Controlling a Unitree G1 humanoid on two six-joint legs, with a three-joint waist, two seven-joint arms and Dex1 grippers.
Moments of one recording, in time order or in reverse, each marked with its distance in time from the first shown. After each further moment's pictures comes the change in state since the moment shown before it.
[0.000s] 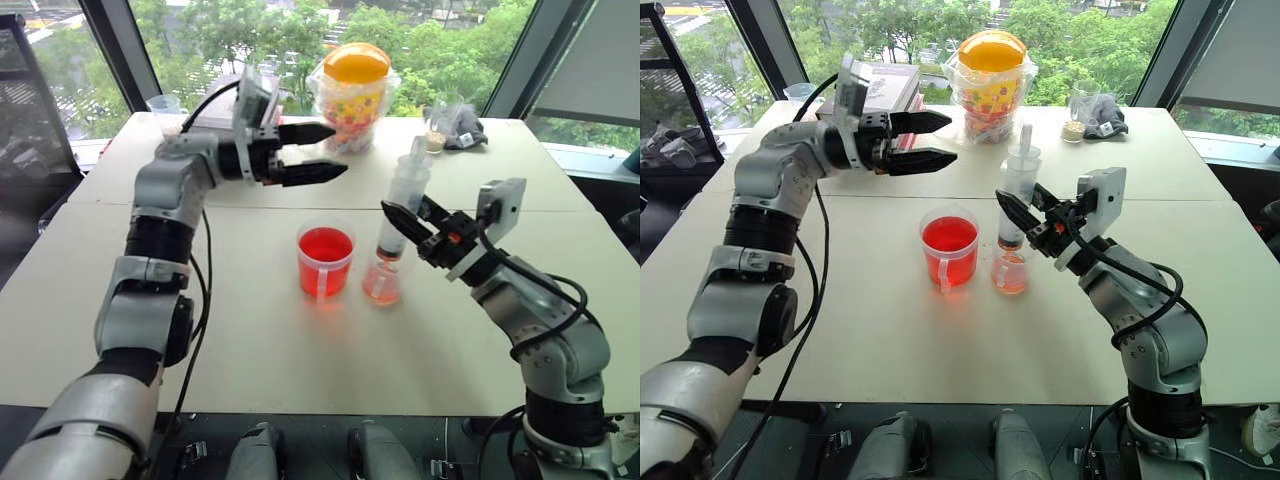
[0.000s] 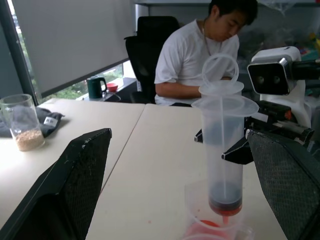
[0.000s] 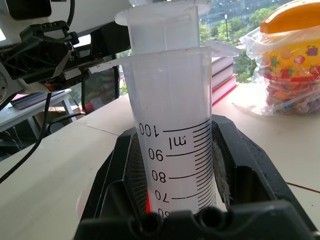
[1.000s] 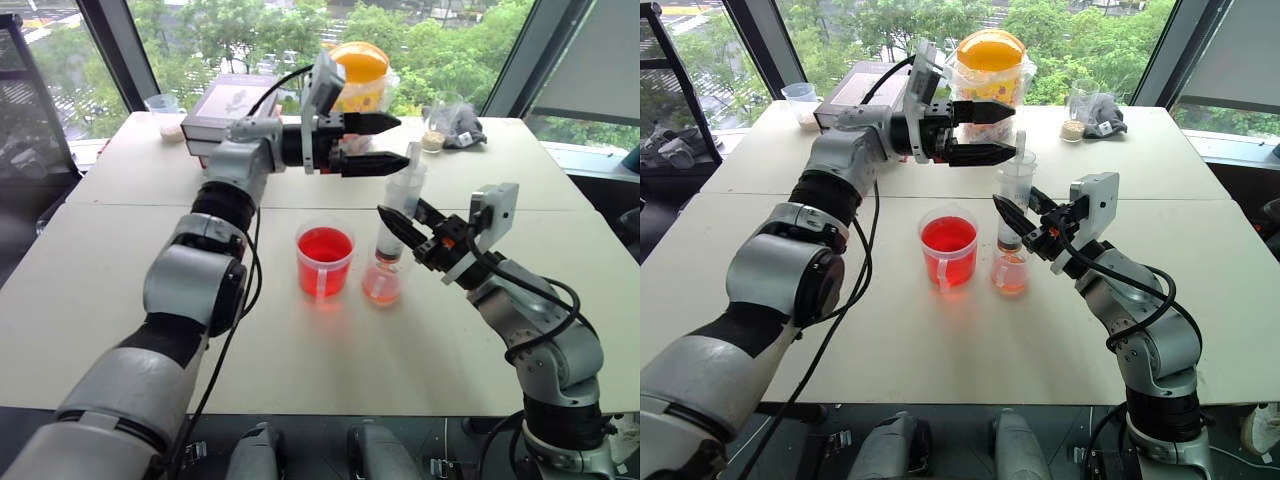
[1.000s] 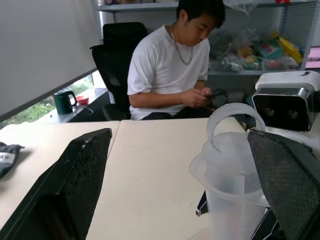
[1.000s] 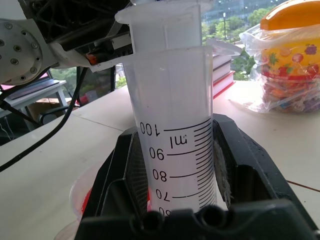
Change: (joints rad) left arm -0.259 -0.209 0.004 0.474 0.131 -0.281 -0.076; right arm 0.018 -0.015 0.042 0.000 -0.050 -0.035 0.004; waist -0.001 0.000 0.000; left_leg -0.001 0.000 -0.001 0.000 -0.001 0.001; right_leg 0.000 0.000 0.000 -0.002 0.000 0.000
